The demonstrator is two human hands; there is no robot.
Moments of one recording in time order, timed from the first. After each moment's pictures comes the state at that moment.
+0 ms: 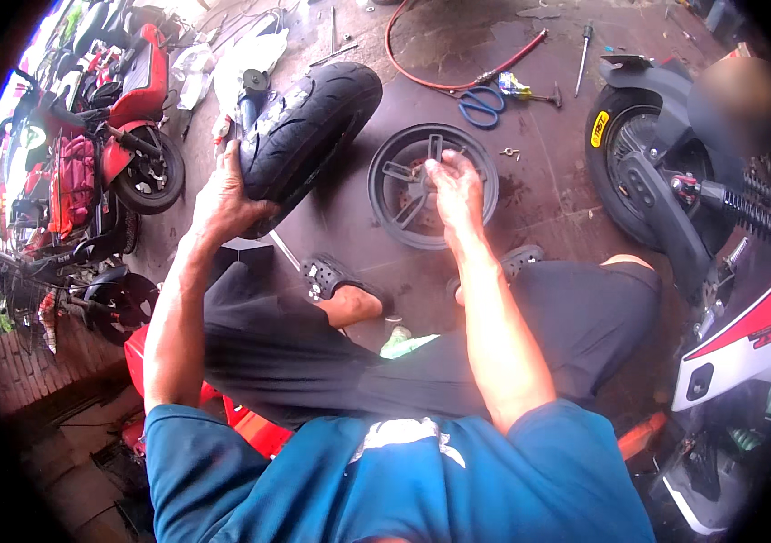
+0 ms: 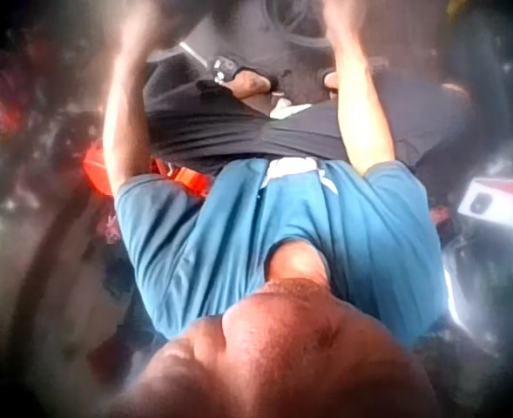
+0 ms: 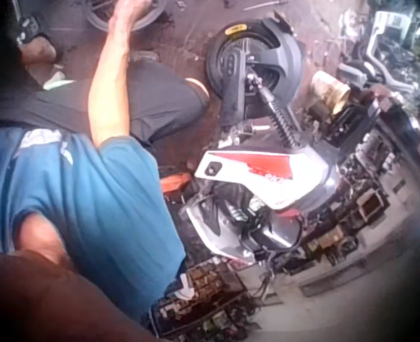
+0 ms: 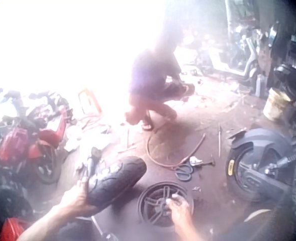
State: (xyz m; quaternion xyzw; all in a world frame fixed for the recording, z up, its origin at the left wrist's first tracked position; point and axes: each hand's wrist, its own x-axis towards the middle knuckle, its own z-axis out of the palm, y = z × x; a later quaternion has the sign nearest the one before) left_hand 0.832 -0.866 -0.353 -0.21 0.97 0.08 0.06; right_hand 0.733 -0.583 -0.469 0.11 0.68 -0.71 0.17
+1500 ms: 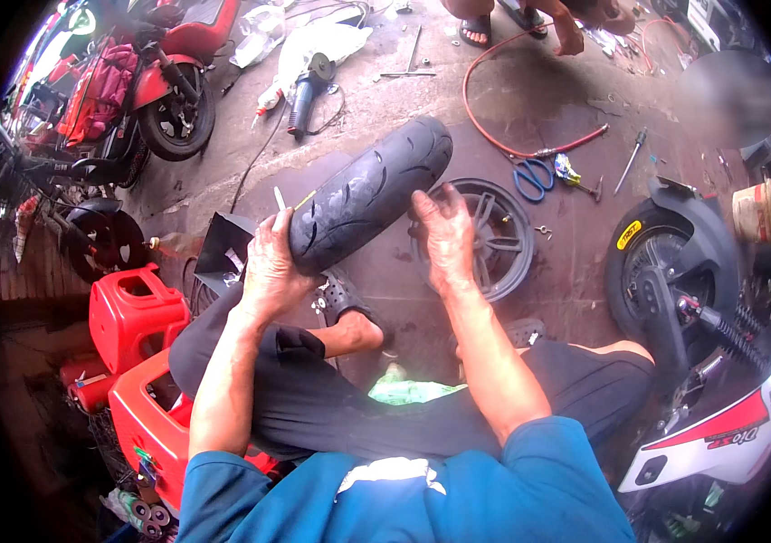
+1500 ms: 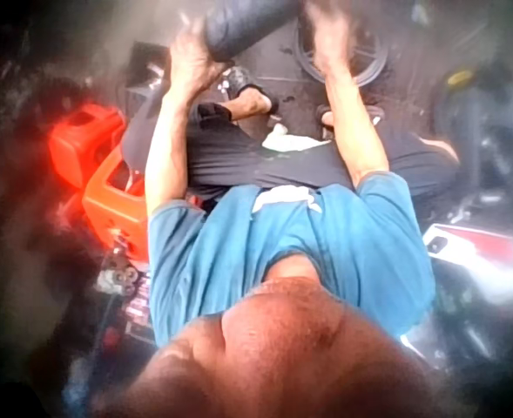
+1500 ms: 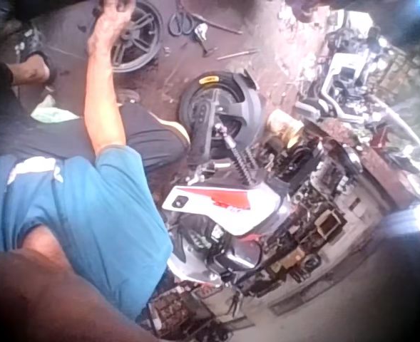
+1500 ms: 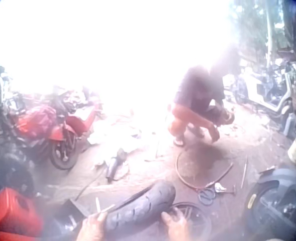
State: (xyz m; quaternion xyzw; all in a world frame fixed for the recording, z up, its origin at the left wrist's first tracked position) left_hand 0.935 -0.846 -0.401 -0.20 0.96 0.17 -0.14; right_hand 0.762 -0.679 -0.434 0.02 0.56 -0.77 0.31
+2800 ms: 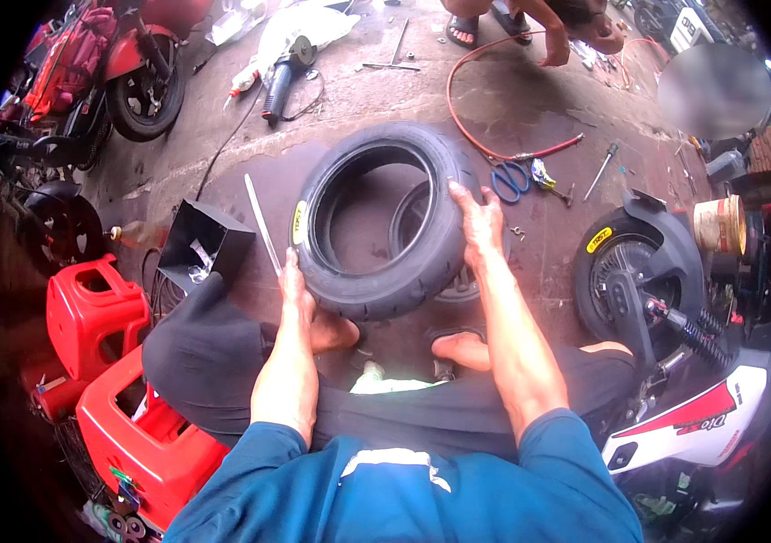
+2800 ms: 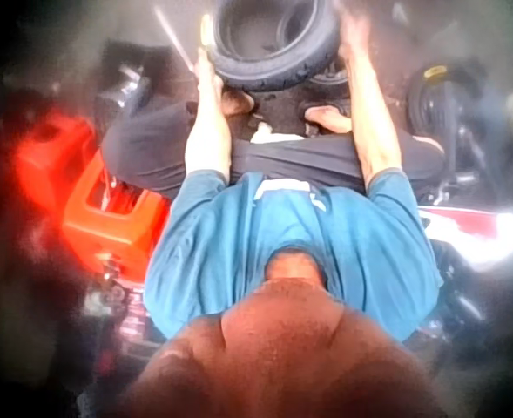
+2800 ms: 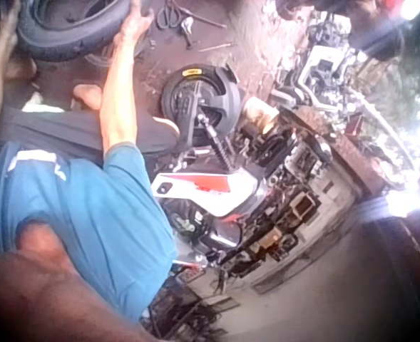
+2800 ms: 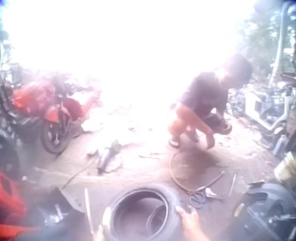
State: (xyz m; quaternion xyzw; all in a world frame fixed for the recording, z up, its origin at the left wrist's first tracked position) left_hand 0.953 -0.823 -0.659 -0.57 0.20 0.75 -0.26; right_hand 0.705 -0.650 -0.468 0.07 0.72 -0.65 0.24
